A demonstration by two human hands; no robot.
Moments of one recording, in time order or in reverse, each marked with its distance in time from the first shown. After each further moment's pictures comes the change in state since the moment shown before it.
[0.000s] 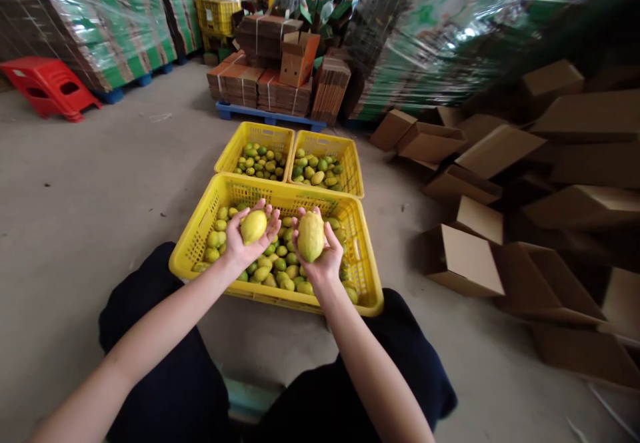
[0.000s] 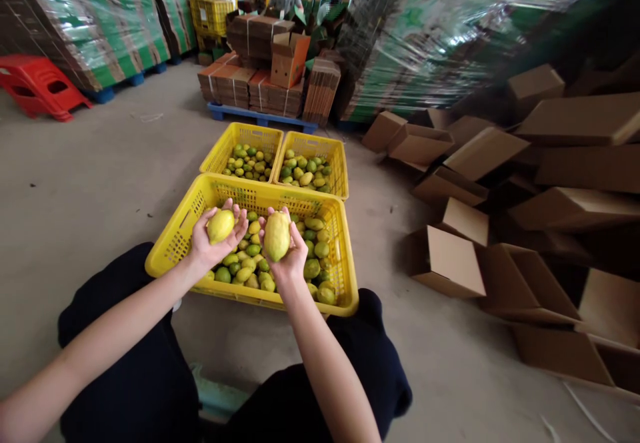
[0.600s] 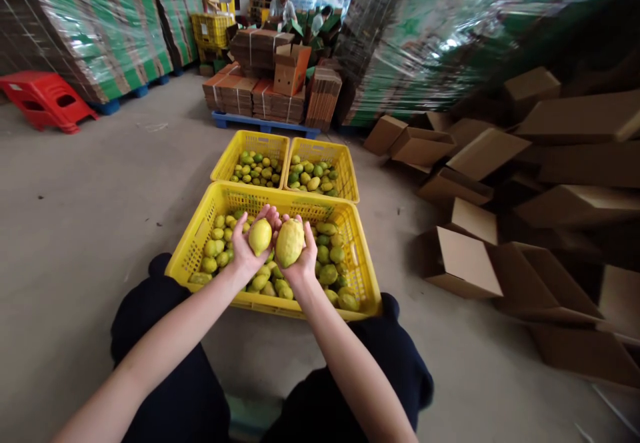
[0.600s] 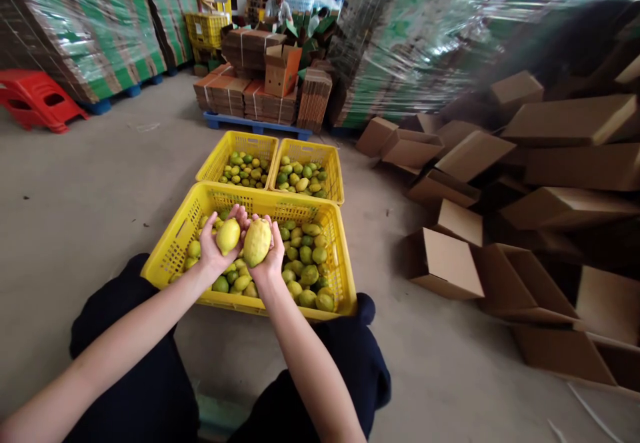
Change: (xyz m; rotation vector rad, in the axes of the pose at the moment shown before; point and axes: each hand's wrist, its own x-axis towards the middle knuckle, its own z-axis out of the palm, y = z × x) left_hand 0.017 -0.021 0.007 -0.012 0.068 0.080; right_hand 0.025 0.034 0.009 0.124 0.102 -0.021
